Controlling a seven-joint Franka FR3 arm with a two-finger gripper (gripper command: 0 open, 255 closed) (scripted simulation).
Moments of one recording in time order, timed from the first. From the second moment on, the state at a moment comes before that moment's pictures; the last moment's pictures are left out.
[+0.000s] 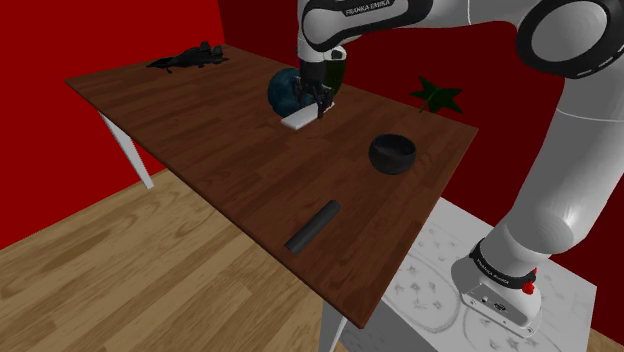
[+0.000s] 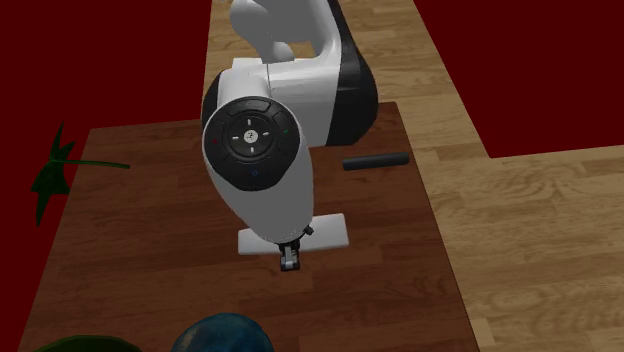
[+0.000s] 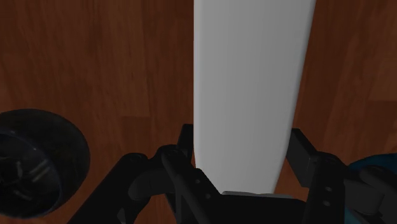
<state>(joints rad) -0.13 0.27 0.29 -1.63 -0.07 1.88 1.62</state>
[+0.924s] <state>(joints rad) -0.20 -0.06 0.26 -1.96 0.02 1.89 1.49</state>
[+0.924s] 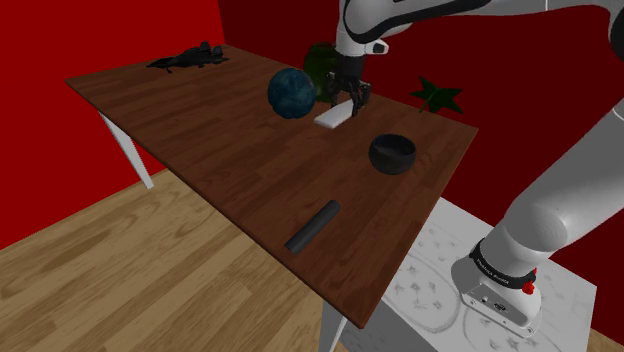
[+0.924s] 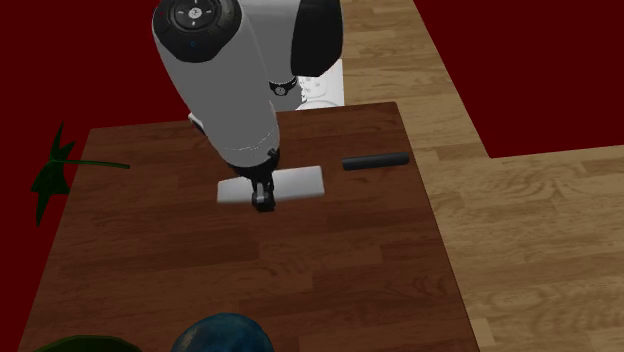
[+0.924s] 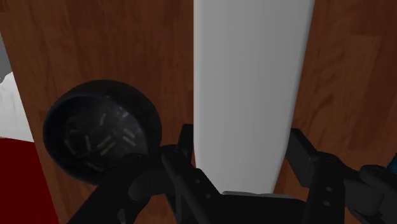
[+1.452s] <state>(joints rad) -0.24 -0.36 0.18 -2.26 0.07 1.90 1.35</state>
